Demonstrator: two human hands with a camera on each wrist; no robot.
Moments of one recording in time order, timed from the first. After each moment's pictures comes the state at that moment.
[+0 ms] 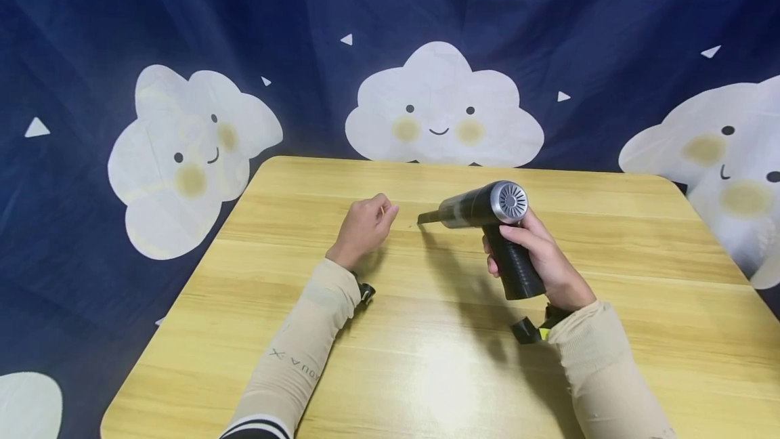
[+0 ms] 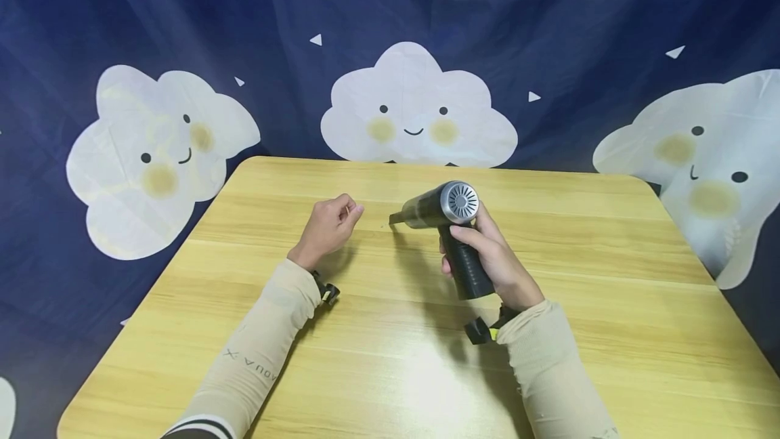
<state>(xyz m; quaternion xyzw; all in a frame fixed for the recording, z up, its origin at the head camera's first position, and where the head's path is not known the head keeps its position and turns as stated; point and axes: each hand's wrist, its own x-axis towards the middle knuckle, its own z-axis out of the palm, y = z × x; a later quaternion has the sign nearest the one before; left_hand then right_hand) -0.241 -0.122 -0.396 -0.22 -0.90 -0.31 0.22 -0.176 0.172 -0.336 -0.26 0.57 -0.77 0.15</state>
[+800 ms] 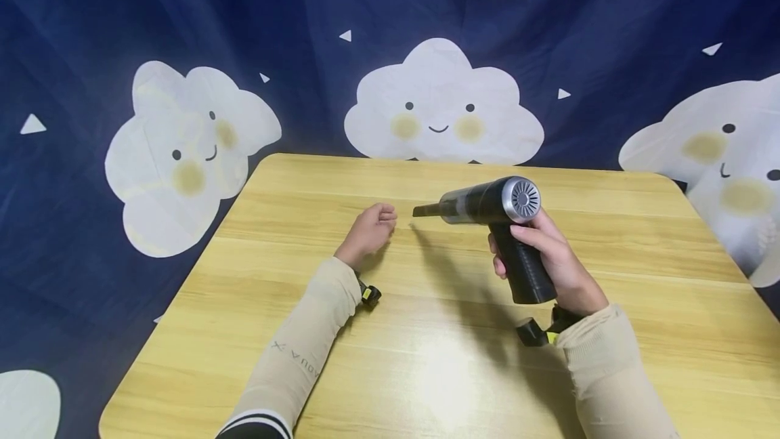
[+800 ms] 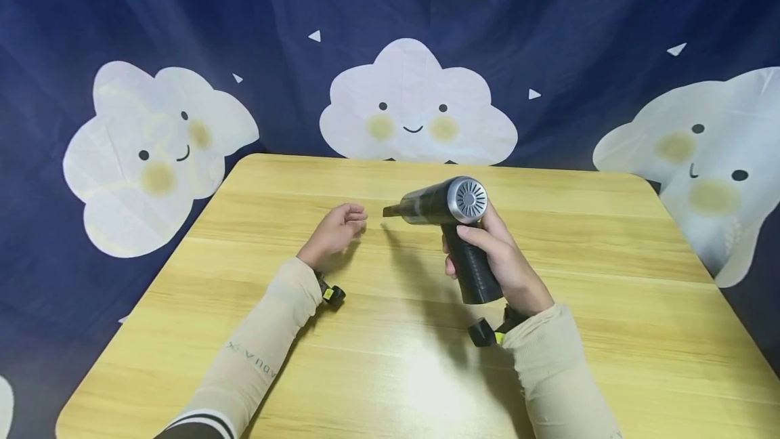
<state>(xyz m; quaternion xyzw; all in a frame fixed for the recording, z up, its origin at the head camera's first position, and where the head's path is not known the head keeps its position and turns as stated) -0.248 -0.114 -0.415 -0.04 -0.86 -0.51 -0.08 -0.167 0.176 -0.325 -0.30 0.50 -0.79 0.16</state>
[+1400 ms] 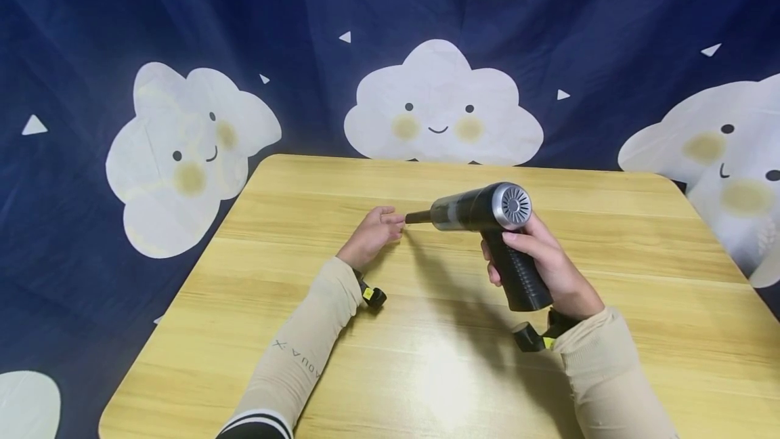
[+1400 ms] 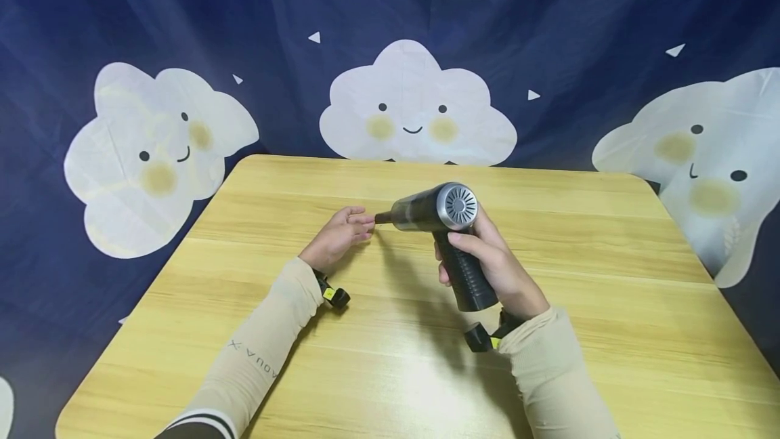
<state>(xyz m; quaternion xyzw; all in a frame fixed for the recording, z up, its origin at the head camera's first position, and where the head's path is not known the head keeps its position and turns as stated) -0.246 -0.106 -0.419 0.00 -0.73 -0.66 -0.15 -0.162 0.170 -0.323 -0.32 0.53 -0.77 0.17</state>
